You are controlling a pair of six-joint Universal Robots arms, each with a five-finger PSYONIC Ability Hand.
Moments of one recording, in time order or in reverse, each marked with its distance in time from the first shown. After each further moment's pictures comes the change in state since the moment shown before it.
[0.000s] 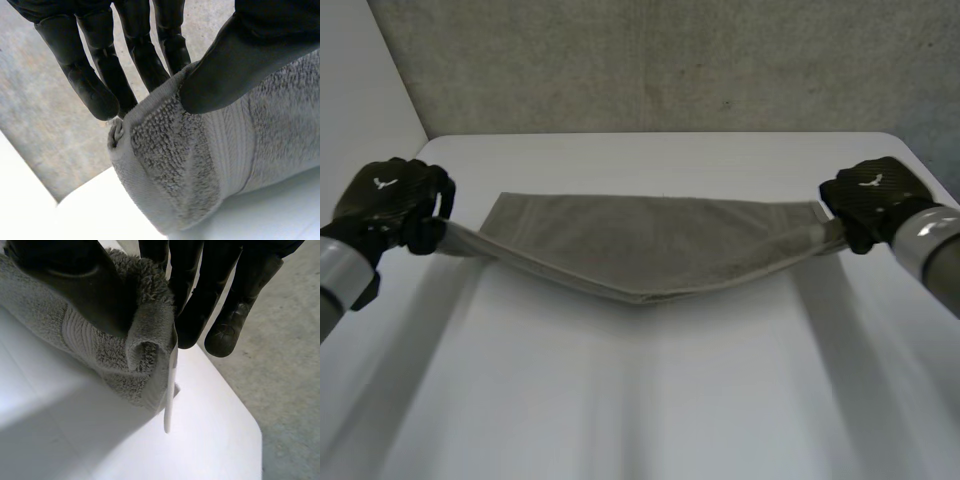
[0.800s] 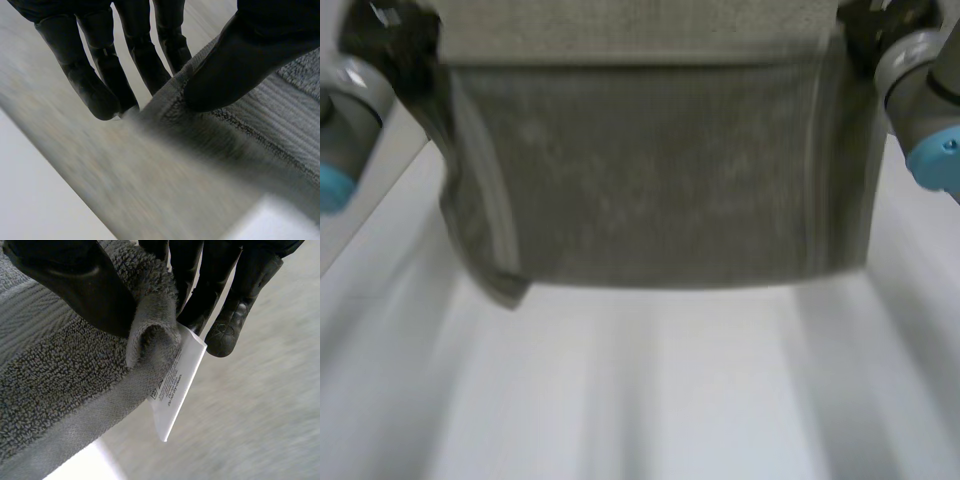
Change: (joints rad) left arm -0.189 -0.514 1.114 -0.299 -0.325 0.166; right arm 0.098 0.483 -1.075 0.097 0.213 -0.049; left_hand 0.000 0.000 -0.001 0.000 0.000; right_hand 0.000 0.000 0.000 0.000 0.000
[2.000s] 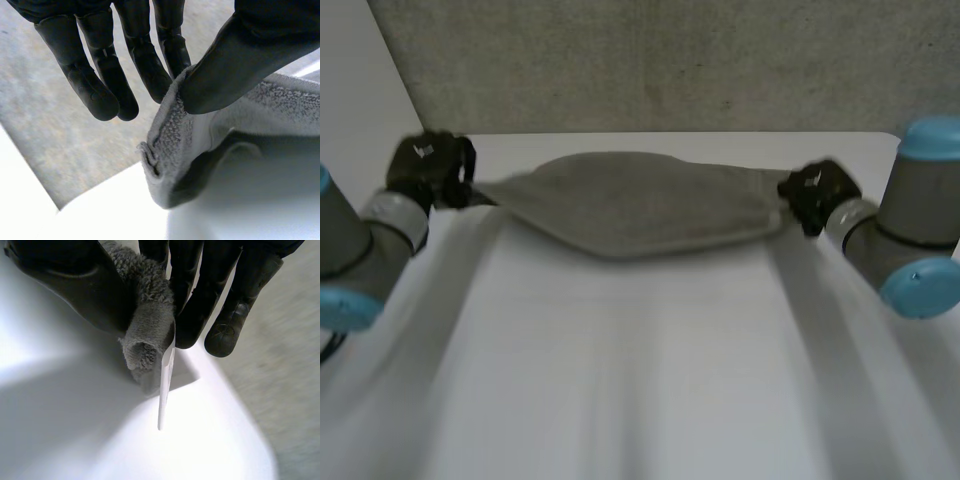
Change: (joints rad) left arm 0.044 0.081 -0.700 0.382 0.107 -0.220; right arm -0.017 -0.038 0.687 -0.155 -0.167 -0.009; left_hand 0.000 -0.001 -0.002 0.000 0.000; right_hand 0.000 0.000 0.000 0.000 0.000
